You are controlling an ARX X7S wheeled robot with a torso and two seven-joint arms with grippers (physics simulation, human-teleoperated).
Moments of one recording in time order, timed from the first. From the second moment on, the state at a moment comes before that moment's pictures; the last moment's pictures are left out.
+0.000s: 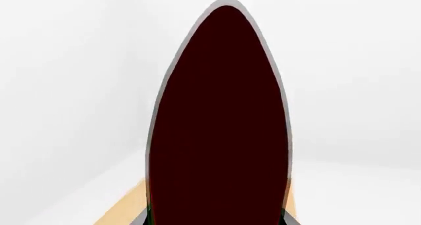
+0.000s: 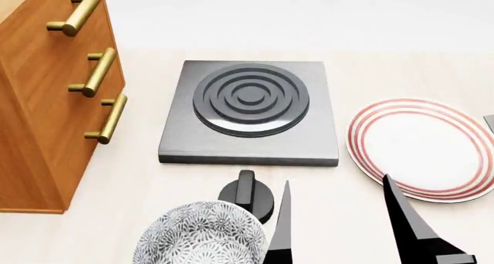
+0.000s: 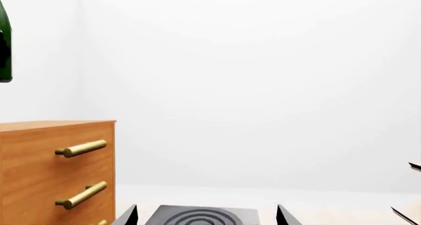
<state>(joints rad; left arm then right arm) -1.64 -0.46 0.52 -0.75 -0.62 -0.63 -0.25 0.01 0.45 -0.18 -0.92 0.44 0.41 0.42</state>
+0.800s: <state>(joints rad) -1.57 -0.45 0.51 -0.76 -0.66 -0.70 -0.24 0.01 0.46 -0.19 -0.91 0.45 0.40 0.44</state>
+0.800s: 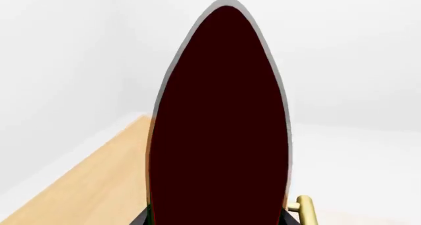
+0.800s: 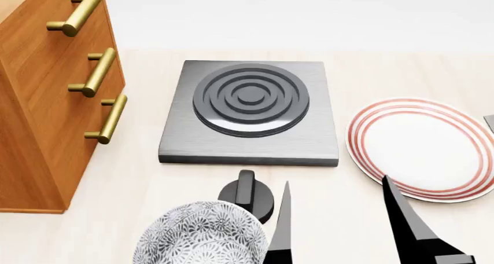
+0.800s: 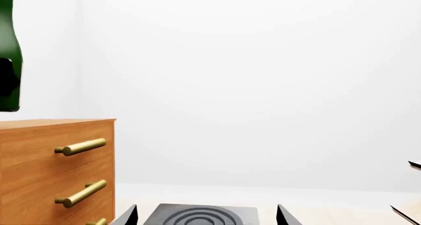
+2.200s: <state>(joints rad) -1.40 -0.47 0.45 -0.66 -0.68 -0.55 -0.29 0.02 0.48 -0.24 -0.89 0.44 0.39 0.45</state>
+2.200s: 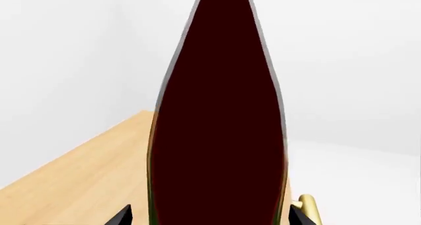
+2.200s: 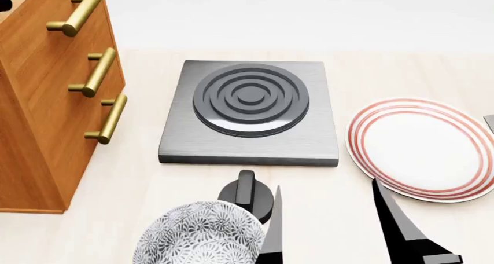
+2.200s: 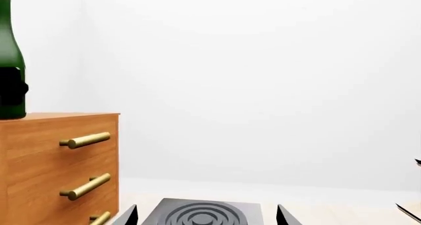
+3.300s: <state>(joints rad) -1.02 -0.67 0.42 -0.09 -0.68 -0.51 -0.50 0.03 0.49 -0.27 -0.89 0.43 0.39 0.46</state>
